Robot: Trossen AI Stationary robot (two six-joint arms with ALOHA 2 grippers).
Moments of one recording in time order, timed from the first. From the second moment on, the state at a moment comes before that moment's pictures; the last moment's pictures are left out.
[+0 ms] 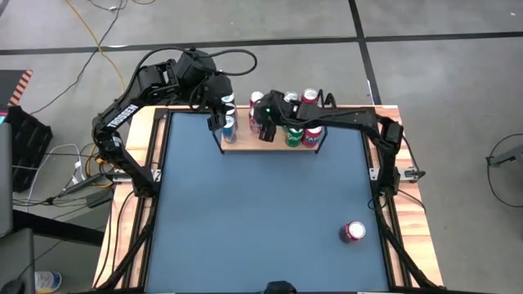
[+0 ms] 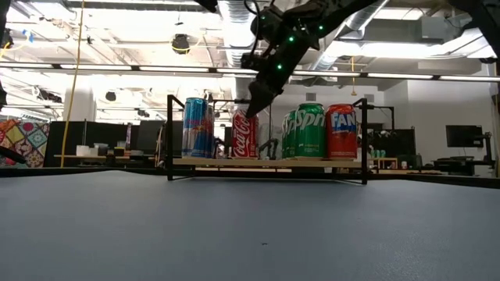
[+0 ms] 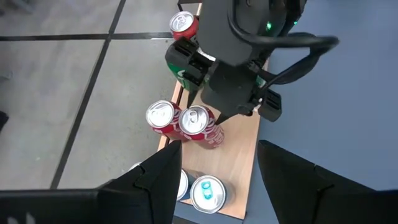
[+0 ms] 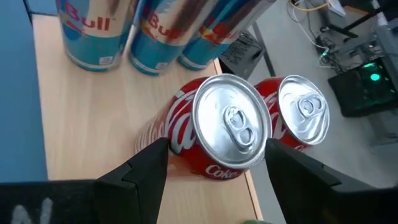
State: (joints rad) left arm 0.40 1.62 2.18 -1.24 -0.12 0.28; right arm -0.37 1.92 1.59 -0.41 0.33 -0.39
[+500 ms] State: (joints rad) left arm 0.40 1.62 2.18 -1.24 -0.12 0.29; right arm -0.37 1.77 1.60 -0.51 0.30 -0.46
